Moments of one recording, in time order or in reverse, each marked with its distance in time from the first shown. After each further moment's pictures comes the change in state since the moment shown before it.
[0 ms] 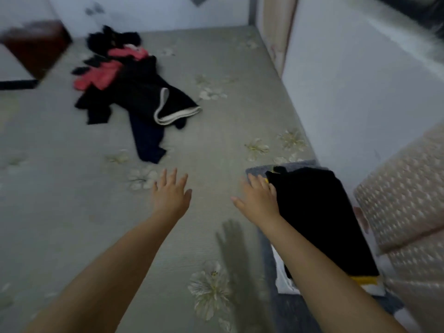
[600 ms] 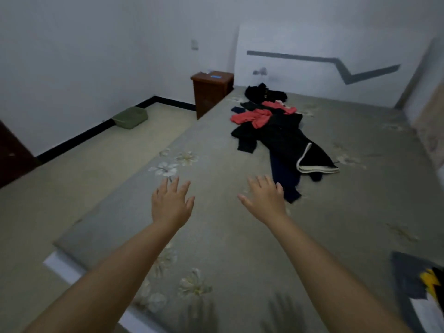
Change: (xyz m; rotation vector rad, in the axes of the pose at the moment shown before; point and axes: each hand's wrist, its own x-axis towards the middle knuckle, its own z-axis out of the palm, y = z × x) left_hand -0.168 -0.382 -0.096 -0.082 0.253 -0.515; right_hand -0.026 -0.411 0.012 -0.097 0.110 -0.539
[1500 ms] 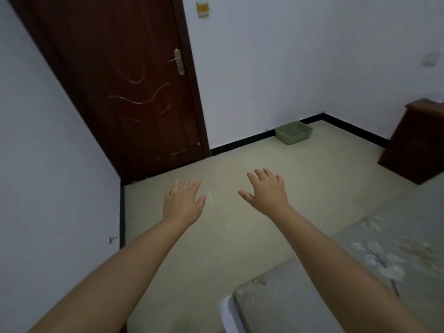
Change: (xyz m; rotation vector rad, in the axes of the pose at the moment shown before) left_hand 0.146 -0.611 -0.099 0.027 0.077 -0.612; right_hand 0.291 -0.658 0.114 0.005 -0.093 -0.741
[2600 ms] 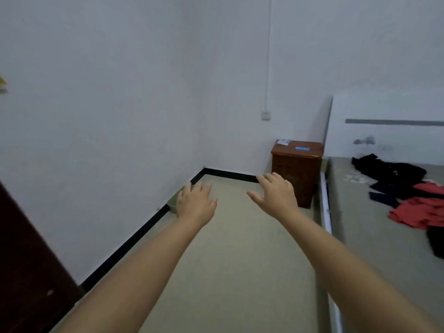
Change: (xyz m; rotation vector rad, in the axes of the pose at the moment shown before) left_hand 0.570 0.266 -0.028 -0.098 0.080 0.775; right_hand 0.406 0.260 -0.088 -0.147 0.362 0.708
